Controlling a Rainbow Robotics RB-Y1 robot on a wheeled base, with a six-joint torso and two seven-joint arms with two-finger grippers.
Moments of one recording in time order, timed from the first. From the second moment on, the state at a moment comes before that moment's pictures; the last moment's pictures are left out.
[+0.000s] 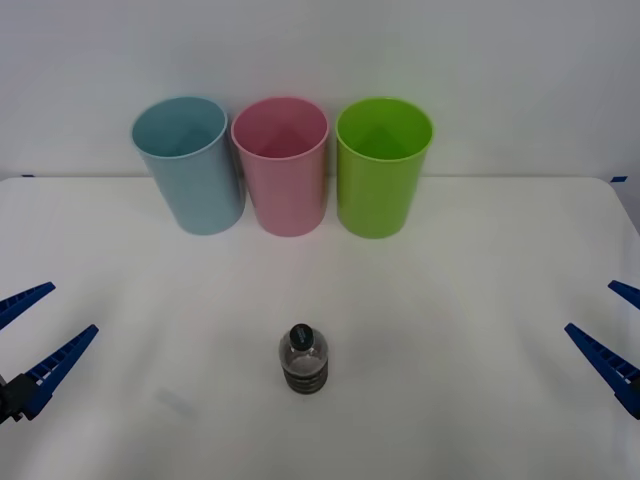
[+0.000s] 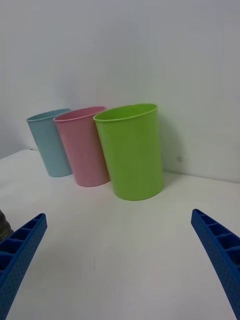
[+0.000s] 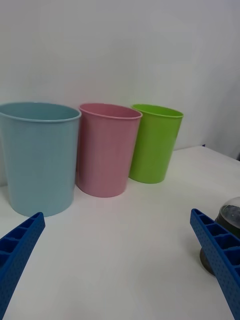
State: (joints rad) right arm 0.35 -0.40 -0.52 -1.66 0.96 -1.22 0.00; left arm 0.35 0.40 0.52 -1.66 -0.96 -1.22 0.00
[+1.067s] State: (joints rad) right arm 0.40 -0.51 -0.38 -1.55 0.90 -1.33 0.05; left arm 0.35 0.40 0.52 -1.66 -0.96 -1.22 0.00
